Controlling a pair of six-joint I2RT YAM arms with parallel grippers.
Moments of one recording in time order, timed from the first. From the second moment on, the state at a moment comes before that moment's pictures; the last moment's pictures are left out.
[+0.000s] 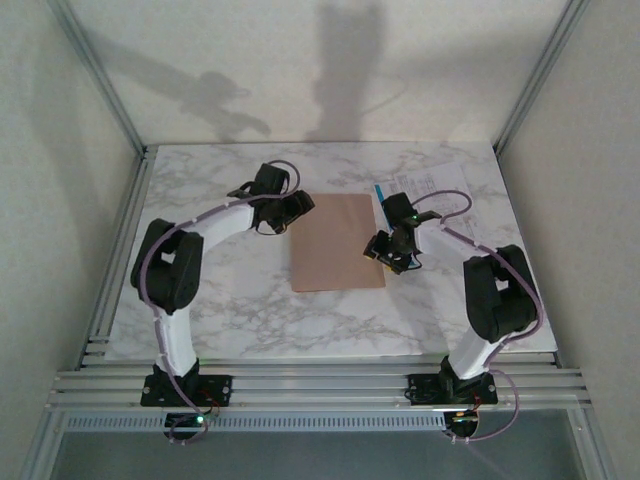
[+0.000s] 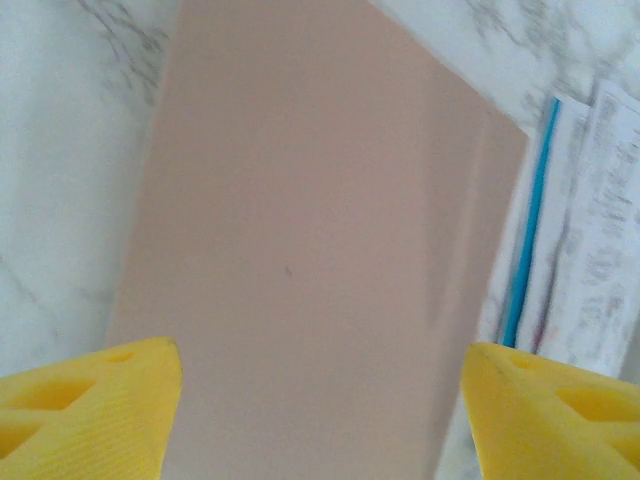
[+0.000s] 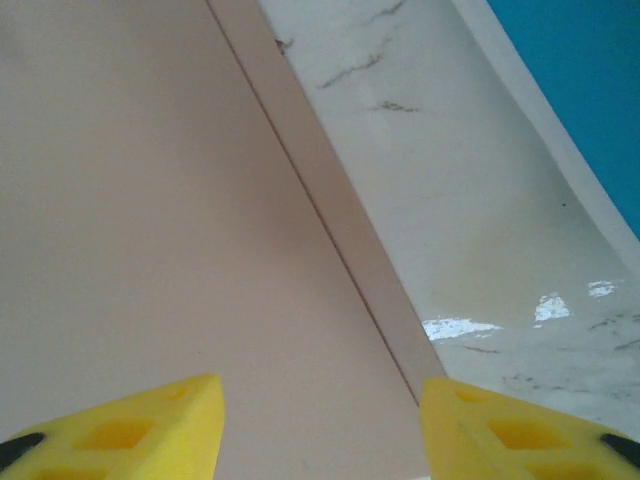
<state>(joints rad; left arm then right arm) -0.42 1.89 1.34 -0.33 0.22 -0.97 0.40 1.70 1.07 -0.65 -0.19 0.81</state>
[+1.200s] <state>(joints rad) -0.78 1.47 0.66 0.04 0.15 -1.86 0.40 1.80 1.08 -0.57 -0.20 0.86</state>
